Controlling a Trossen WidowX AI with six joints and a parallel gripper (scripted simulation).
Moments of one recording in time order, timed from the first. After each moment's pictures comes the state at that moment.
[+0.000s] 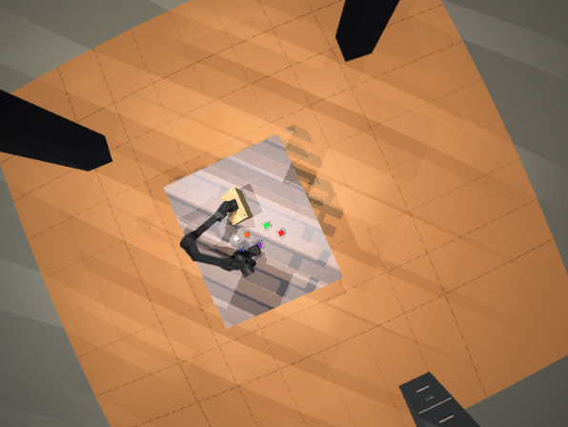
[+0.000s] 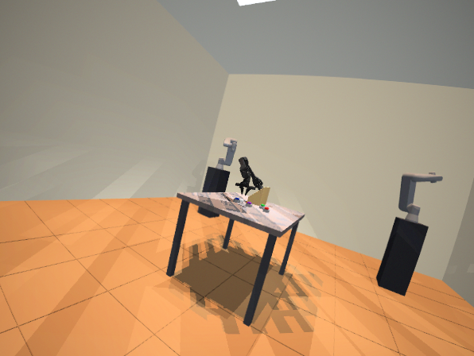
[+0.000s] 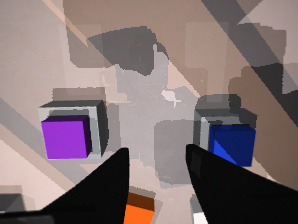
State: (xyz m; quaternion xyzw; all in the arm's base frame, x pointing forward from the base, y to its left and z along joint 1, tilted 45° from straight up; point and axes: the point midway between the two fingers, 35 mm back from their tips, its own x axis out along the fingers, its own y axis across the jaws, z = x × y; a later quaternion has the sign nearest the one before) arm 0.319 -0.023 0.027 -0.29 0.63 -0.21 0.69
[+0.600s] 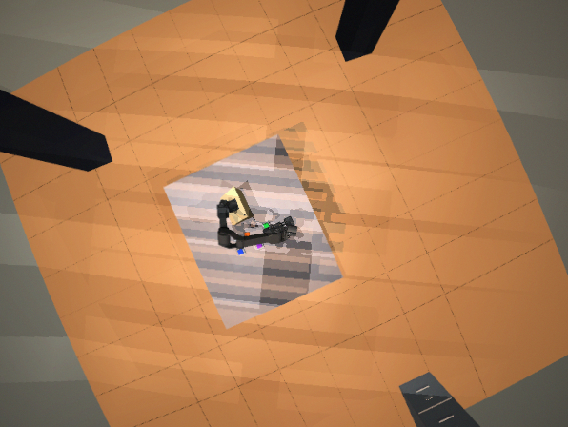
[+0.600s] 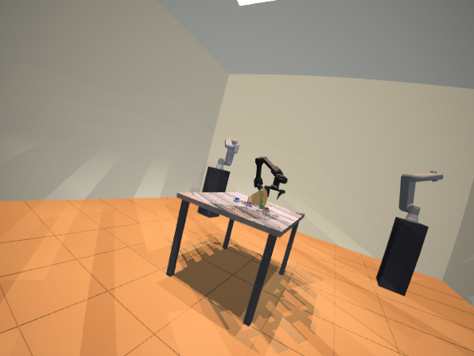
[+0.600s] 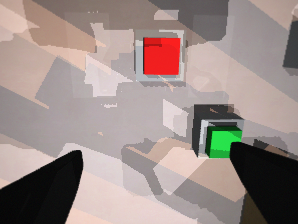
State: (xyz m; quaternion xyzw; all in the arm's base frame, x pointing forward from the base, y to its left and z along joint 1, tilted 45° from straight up) arm 0.227 0.183 -0.119 -0.31 0.63 -0.21 0.68
